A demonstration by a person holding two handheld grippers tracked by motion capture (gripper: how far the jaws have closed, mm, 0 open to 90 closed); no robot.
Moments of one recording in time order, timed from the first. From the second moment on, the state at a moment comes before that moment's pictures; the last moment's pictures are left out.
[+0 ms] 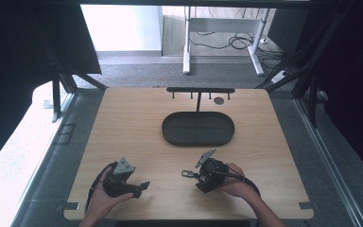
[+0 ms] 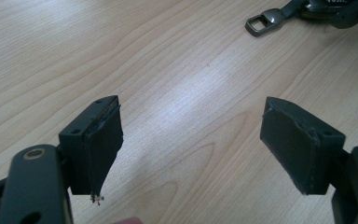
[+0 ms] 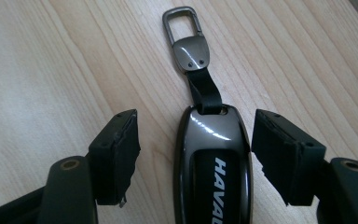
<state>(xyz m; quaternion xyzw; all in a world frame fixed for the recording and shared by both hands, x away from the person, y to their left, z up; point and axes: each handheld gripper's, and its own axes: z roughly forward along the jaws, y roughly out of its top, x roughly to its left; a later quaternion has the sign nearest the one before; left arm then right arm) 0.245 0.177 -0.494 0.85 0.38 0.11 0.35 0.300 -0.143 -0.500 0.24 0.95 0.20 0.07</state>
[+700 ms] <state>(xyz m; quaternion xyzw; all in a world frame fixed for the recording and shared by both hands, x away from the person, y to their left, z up) 0.246 0.176 -0.496 0.85 0.39 0.11 0.35 0.311 -0.145 -0.505 0.25 0.95 0.17 0.06</state>
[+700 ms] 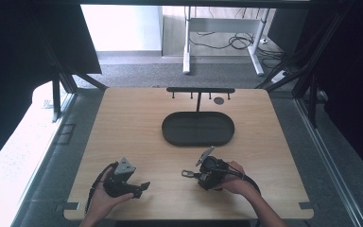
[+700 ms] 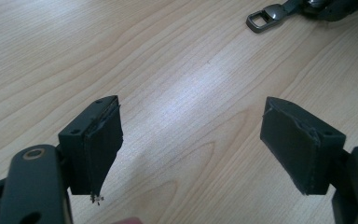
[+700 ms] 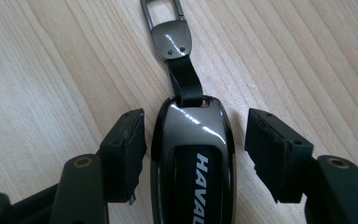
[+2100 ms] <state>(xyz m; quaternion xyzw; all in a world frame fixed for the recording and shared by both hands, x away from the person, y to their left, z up) 0.247 0.166 -0.506 0.87 0.37 0.09 0.32 0.310 -0.154 -0.493 0.25 0.94 0.21 0.04</state>
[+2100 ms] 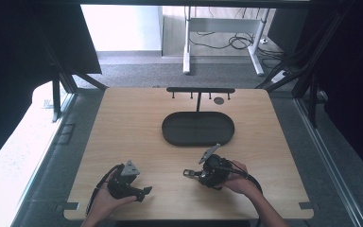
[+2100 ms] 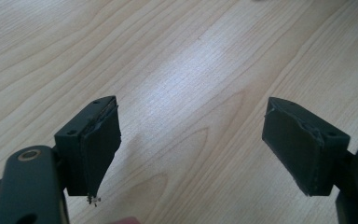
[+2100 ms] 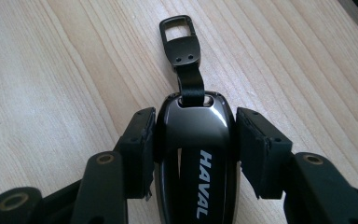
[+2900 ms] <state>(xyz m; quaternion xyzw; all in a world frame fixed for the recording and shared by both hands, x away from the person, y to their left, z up) 0.251 0.169 -0.512 0.87 0.38 0.09 0.31 0.304 -0.147 -0.503 0.23 0.95 0.19 0.06</state>
